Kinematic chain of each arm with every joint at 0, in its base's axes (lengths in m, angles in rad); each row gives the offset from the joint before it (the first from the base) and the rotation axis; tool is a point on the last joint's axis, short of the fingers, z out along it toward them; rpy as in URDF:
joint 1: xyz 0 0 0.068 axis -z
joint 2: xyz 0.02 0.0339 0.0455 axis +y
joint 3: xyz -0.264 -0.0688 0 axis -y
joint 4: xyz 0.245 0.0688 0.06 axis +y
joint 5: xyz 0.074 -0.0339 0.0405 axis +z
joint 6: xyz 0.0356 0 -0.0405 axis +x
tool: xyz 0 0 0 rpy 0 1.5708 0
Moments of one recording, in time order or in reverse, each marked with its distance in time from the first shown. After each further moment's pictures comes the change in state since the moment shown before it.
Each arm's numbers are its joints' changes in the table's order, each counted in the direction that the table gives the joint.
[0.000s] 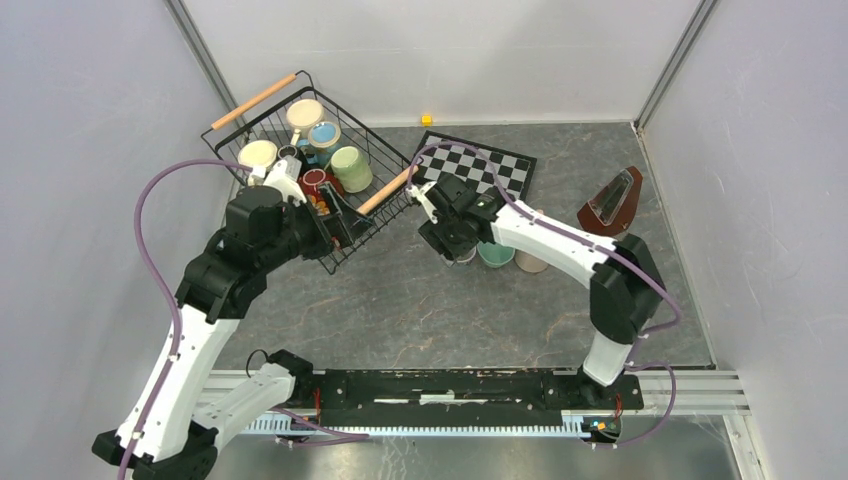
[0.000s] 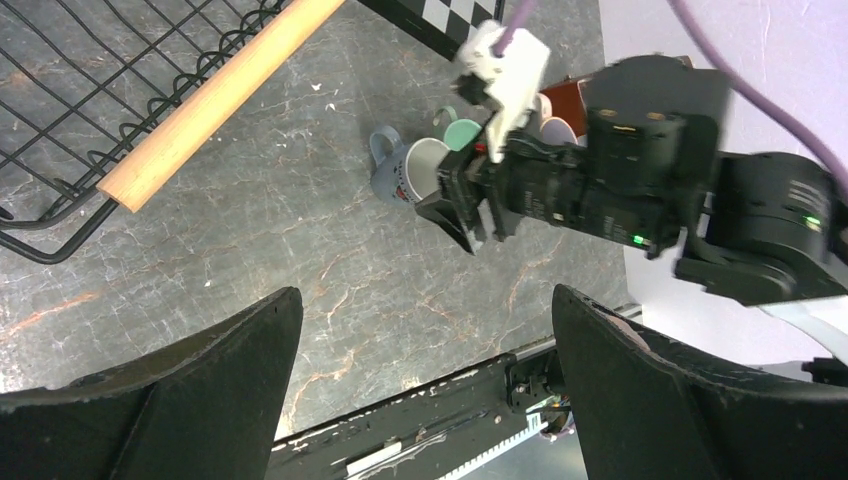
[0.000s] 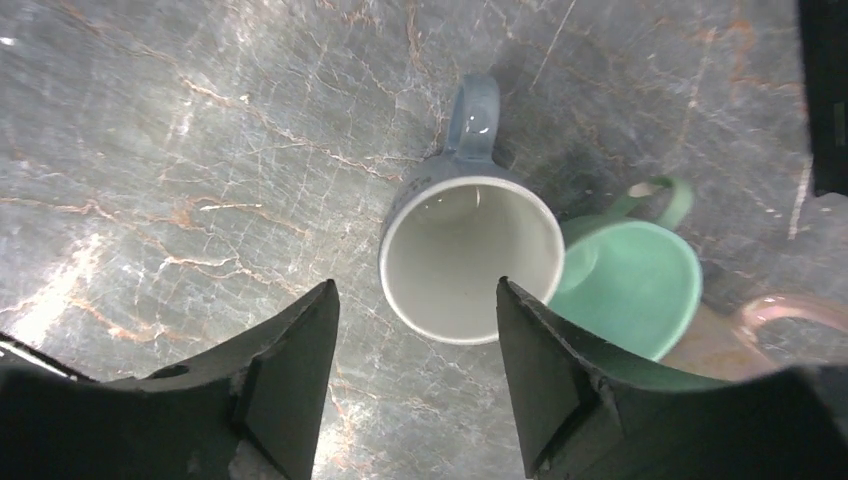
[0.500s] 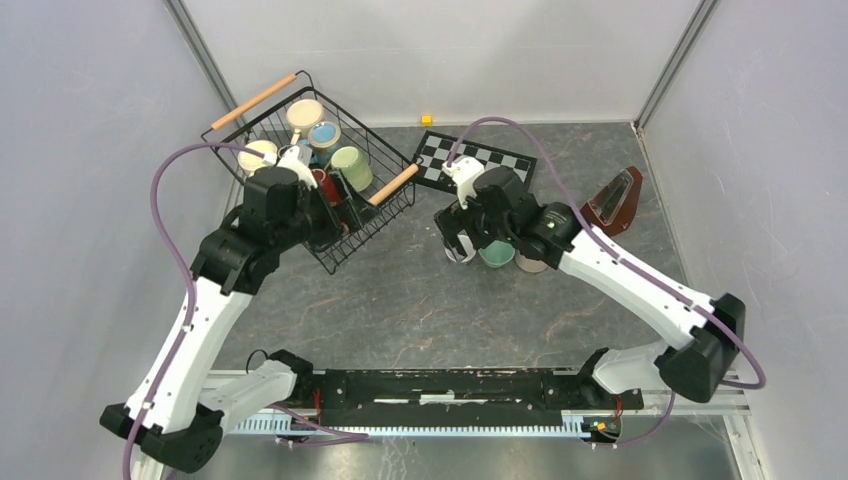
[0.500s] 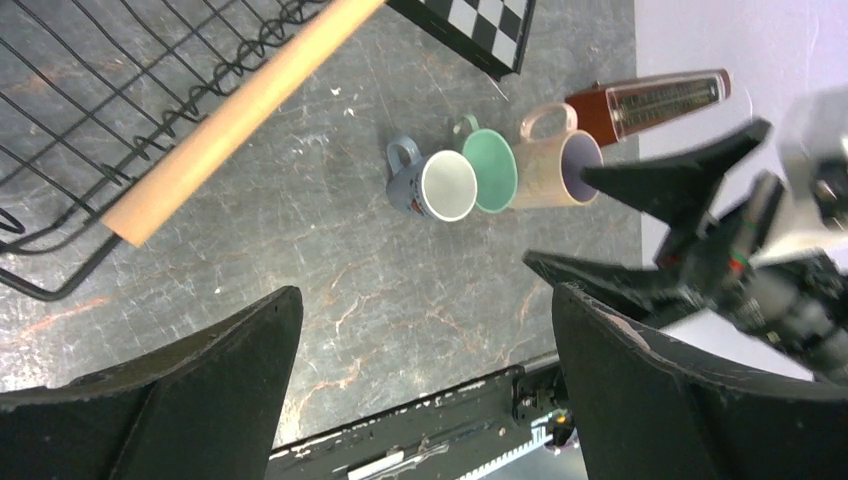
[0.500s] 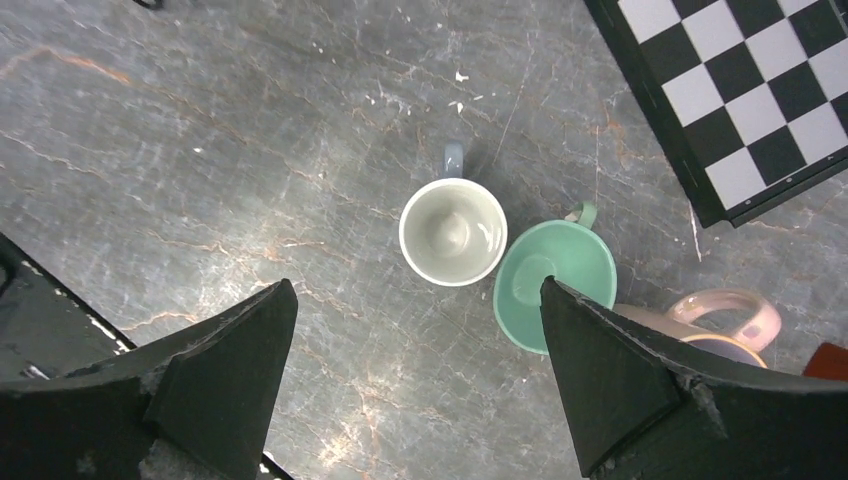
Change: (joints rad) left arm 0.000 0.095 0.036 0.000 0.023 -0.001; right arm 0.000 -0.397 -0.128 -0.140 0.008 0.035
